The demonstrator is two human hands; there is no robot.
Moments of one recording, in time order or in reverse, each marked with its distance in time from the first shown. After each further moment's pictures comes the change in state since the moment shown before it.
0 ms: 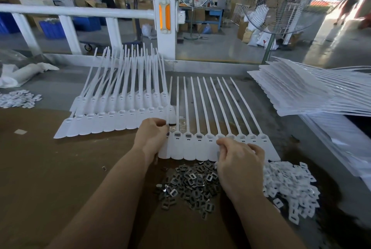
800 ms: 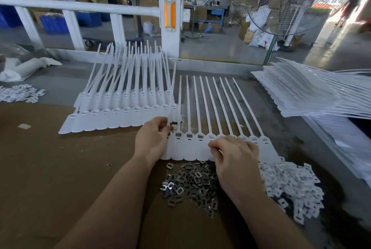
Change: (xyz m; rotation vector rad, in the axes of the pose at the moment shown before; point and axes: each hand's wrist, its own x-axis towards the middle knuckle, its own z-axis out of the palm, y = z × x) left_hand -0.008 -0.015 -0.004 0.101 0.042 0.151; right_hand -0.005 -0.010 -0.004 0.070 0.004 -0.237
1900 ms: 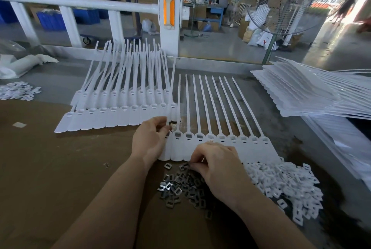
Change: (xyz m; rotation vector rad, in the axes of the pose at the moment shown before) left_hand -0.002 0.001 -0.001 -0.009 0.016 0.020; right_hand 0.006 -0.014 -0.003 0.111 -0.344 -0.130
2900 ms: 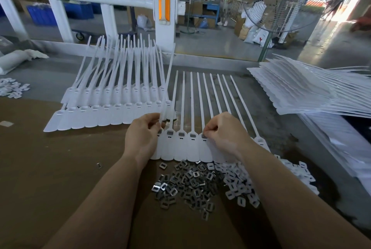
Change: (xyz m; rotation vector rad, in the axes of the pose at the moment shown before) left_hand 0.003 -0.006 0.001 -0.126 0.036 0.016; right_hand 0.061 0.033 -0.025 0.051 -0.120 0.345
